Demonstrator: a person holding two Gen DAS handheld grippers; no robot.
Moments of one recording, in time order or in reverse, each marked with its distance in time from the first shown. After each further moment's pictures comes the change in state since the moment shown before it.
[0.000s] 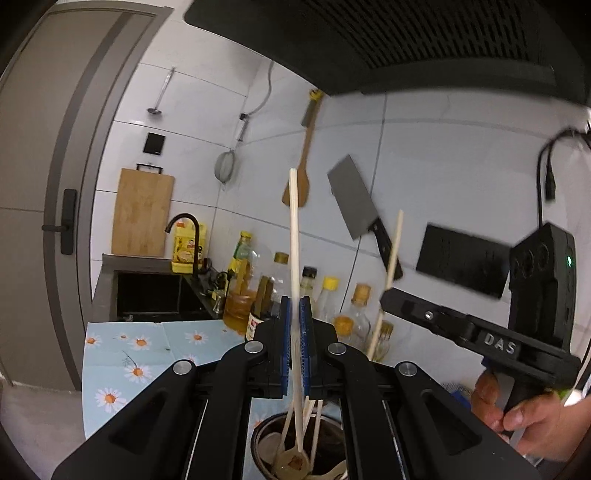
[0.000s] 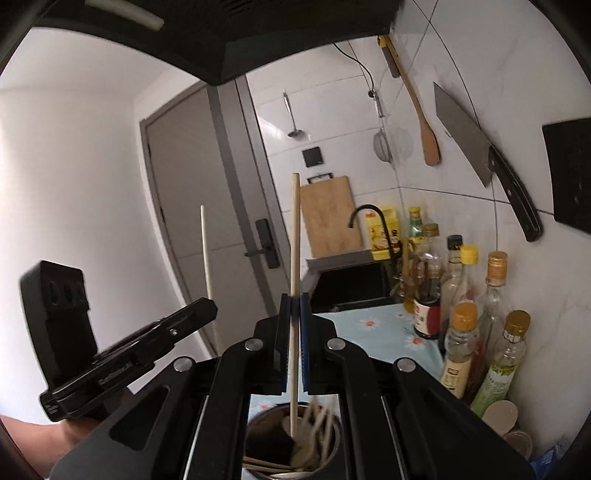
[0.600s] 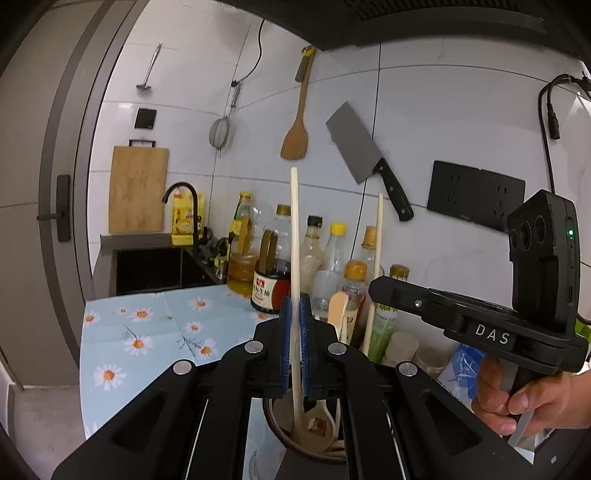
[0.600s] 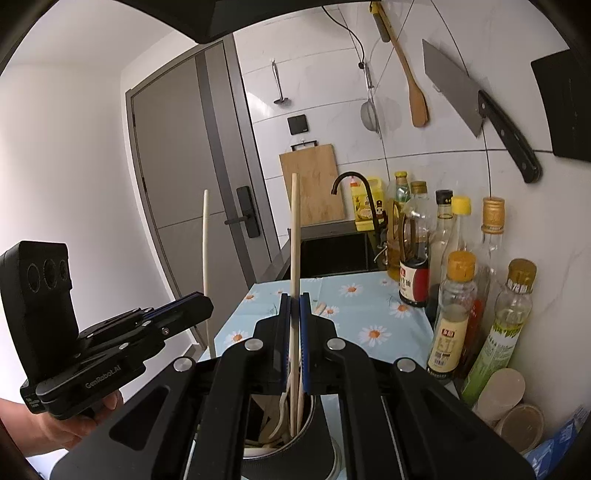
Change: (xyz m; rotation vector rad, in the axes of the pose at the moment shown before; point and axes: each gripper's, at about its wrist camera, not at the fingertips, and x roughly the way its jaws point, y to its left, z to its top) left arm 0.022 0.011 -0.051 0.048 0.117 0.002; right arm 0.031 -0.013 -0.055 -0.028 0.089 -0.063
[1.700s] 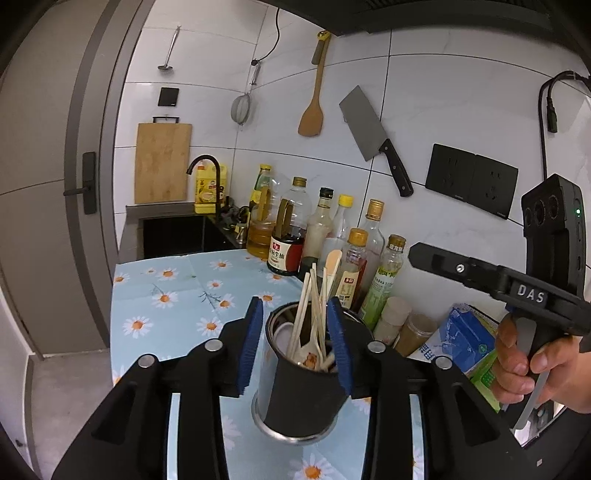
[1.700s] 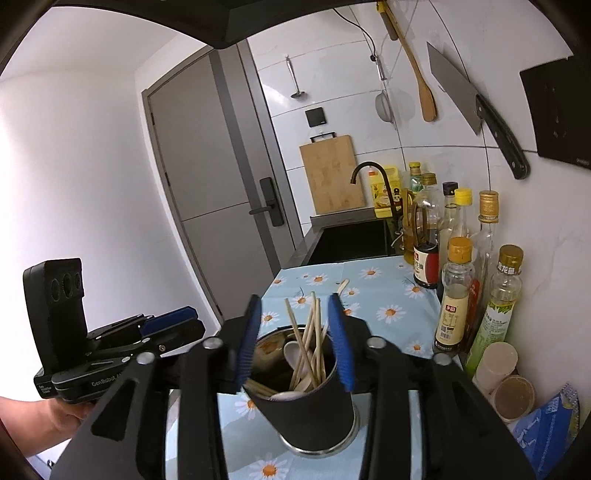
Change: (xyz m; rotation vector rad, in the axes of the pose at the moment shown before) left arm -0.062 -0.025 -0.005 -0.035 0.119 0.096; right arm -0.062 0.008 0.006 0.019 0.049 0.101
